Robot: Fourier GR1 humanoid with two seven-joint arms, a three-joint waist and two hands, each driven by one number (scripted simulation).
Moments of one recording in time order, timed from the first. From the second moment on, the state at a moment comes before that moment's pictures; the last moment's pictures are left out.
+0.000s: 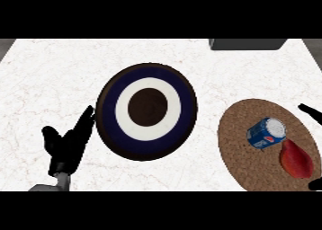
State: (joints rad) left arm -0.01 0.20 -0.16 -1.45 0.21 0.13 0.16; right arm 0.07 -0.86 0.08 -1.68 0.13 0.24 0.12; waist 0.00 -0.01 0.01
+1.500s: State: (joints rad) left arm 0.01 0.15 -0.12 -1.47 0.15 0.10 0.18; right arm -0.03 -0.65 0.17 -1.49 0.60 0.22 0.03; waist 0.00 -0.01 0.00
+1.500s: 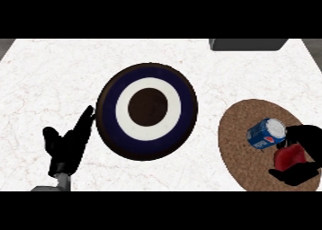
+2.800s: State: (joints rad) left arm -0.02 0.15 -0.14 -1.45 0.14 0.08 0.22; right arm -0.36 -0.01 0.65 -1.75 1.26 -0.52 0.91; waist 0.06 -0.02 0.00
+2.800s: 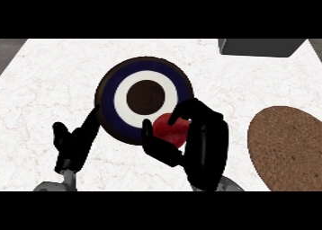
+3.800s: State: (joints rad) left arm 0.00 0.15 -0.13 -1.49 0.14 0.08 0.22; right arm -0.43 -0.01 0.59 -1.54 1.73 -0.79 1.16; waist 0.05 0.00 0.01
